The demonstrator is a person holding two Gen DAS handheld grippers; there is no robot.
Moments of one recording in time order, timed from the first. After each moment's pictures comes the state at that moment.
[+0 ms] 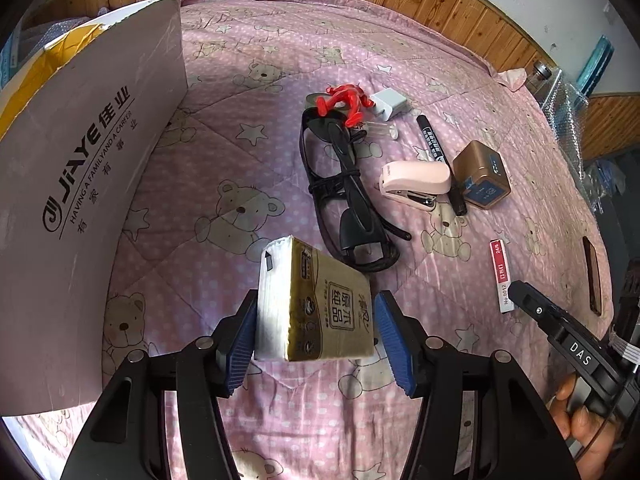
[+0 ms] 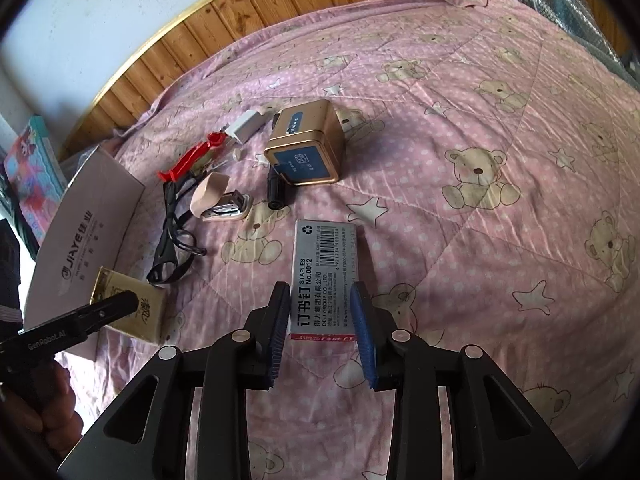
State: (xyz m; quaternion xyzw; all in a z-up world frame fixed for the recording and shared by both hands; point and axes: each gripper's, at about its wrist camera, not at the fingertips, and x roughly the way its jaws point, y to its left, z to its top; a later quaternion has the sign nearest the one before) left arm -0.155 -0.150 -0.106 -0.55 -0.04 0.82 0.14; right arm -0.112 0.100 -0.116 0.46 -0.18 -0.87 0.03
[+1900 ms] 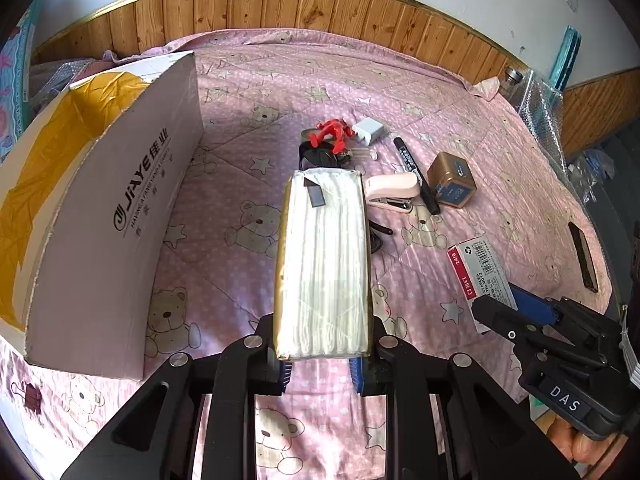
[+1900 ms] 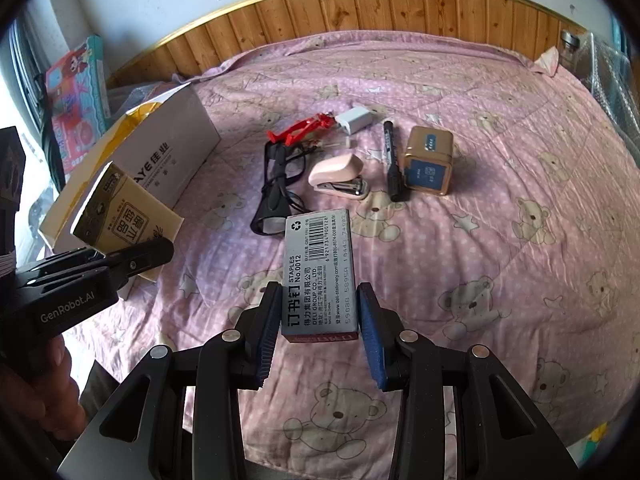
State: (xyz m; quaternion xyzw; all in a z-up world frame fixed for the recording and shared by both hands) left arm -0.107 -0.169 -0.066 -0.48 -0.02 0.86 0.16; right arm -0.077 0.001 -0.061 0.46 -0.06 -0.88 0.10
